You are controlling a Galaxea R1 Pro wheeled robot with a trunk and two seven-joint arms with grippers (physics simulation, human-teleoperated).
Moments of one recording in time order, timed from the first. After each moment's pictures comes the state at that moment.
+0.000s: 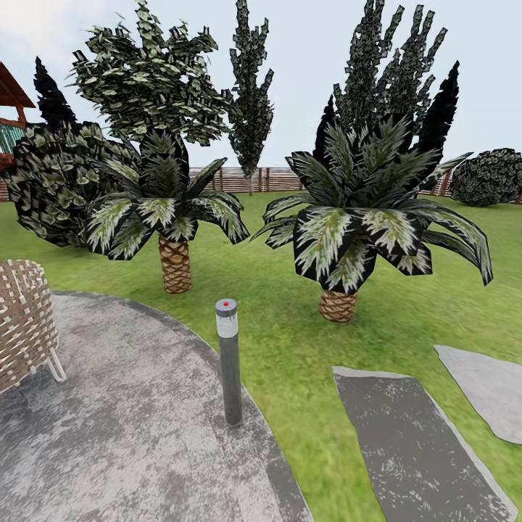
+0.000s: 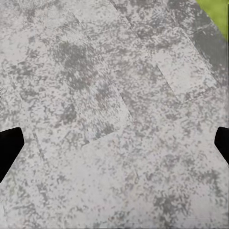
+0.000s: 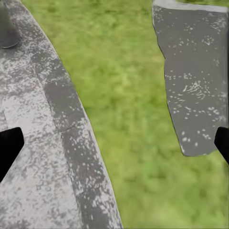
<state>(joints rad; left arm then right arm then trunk) -0.12 0.01 -0.01 -0.39 -0.01 -0.21 0.00 -0.03 -0.04 -0.01 -0.51 0.00 -0.40 -0.01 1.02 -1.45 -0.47</state>
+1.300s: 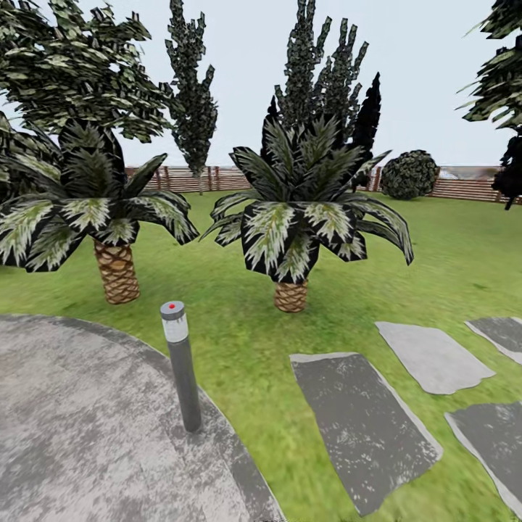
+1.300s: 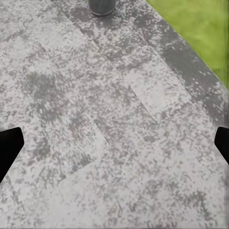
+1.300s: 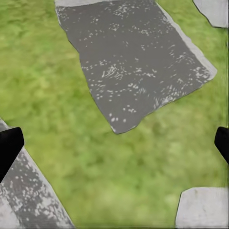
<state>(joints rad) -0.14 0.03 0.05 -0.38 0.02 -0.25 0.00 -0.03 -0.06 -0.18 -0.53 0.00 -0.43 0.00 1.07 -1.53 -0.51</state>
